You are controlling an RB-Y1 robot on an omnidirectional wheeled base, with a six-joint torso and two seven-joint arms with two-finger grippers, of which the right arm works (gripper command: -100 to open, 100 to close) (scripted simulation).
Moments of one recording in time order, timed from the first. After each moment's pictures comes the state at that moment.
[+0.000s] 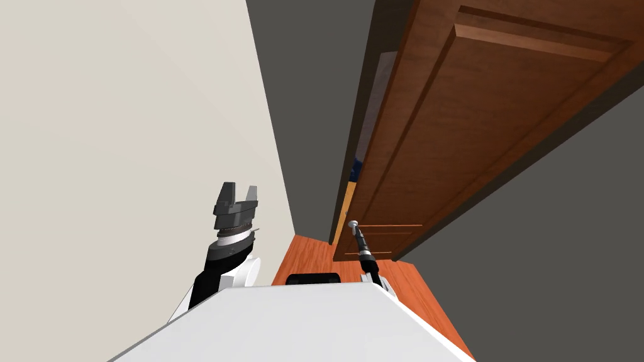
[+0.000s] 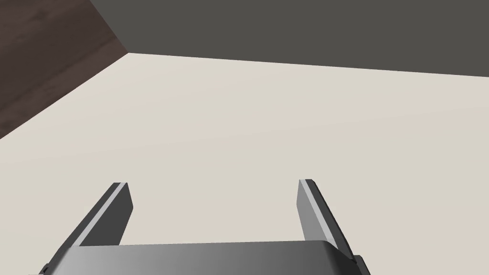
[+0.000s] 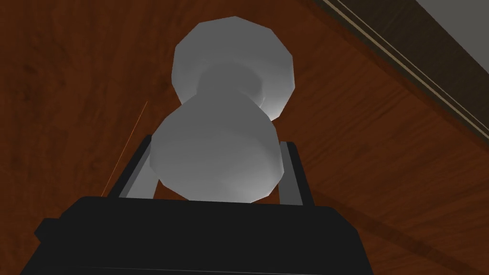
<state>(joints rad) 0.09 -0.10 -0.23 -0.88 0.16 -0.78 0.29</state>
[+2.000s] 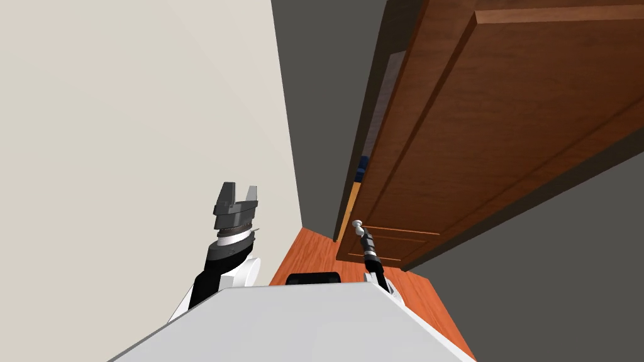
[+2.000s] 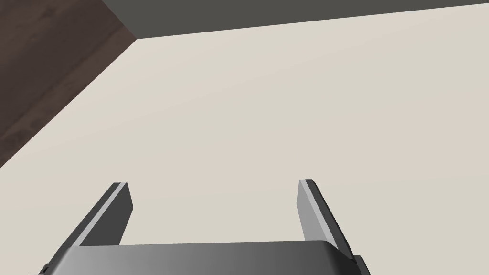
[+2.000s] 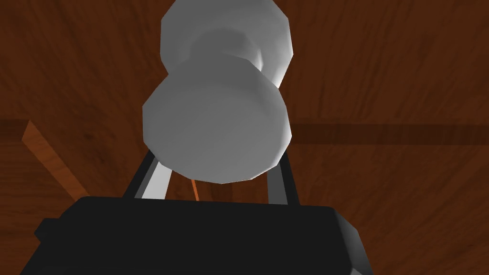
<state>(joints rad) 0.07 -0.16 -0.20 -0.82 -0.05 -0.79 -0.19</state>
